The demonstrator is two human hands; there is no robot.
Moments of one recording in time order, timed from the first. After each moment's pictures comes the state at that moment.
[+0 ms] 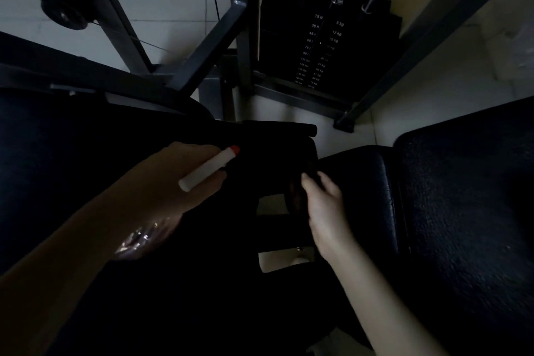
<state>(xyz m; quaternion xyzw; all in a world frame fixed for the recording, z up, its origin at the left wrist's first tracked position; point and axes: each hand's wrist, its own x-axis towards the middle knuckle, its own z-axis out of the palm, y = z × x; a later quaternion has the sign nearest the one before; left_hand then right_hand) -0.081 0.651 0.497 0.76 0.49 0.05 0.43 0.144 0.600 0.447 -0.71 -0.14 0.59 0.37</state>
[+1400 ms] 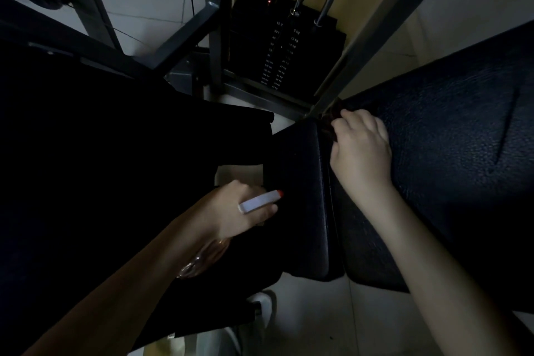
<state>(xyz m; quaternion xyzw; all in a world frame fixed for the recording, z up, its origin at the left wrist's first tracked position) 0.042 0.535 0.487 0.73 0.45 0.09 0.51 0.261 0.572 0.528 -0.68 -0.72 -0.12 0.05</state>
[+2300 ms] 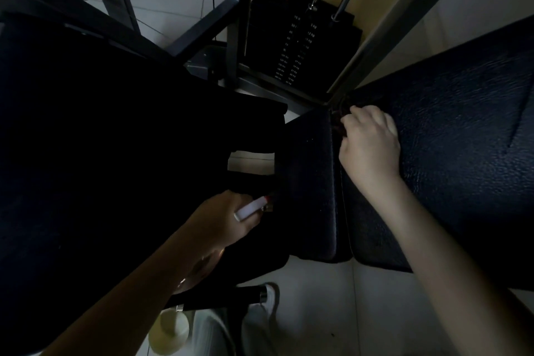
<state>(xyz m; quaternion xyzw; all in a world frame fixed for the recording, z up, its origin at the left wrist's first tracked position) 0.024 0.475 0.478 0.68 0.58 0.09 0.44 0.259 0.559 0.522 -0.67 -0.73 -0.10 0.03</state>
